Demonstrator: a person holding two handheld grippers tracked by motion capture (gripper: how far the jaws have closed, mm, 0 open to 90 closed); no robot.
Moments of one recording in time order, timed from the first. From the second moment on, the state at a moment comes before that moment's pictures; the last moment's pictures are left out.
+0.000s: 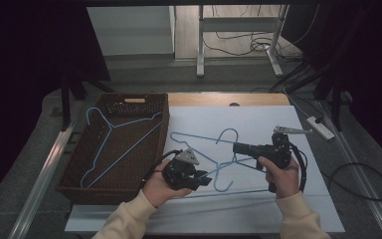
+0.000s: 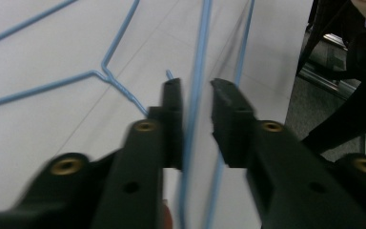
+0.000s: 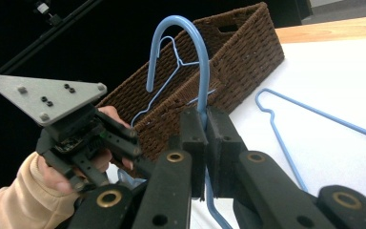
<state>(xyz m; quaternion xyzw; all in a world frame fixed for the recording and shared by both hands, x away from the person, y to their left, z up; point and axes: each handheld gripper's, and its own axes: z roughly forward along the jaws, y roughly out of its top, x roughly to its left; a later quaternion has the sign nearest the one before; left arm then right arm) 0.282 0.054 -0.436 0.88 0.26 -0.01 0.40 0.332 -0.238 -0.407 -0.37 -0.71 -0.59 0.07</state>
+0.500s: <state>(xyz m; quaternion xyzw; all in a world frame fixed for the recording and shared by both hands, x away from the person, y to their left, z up) 0.277 0.064 -0.427 0.86 0.26 -0.01 0.43 0.329 -0.237 -0.401 -0.35 -0.70 -0.62 0.03</state>
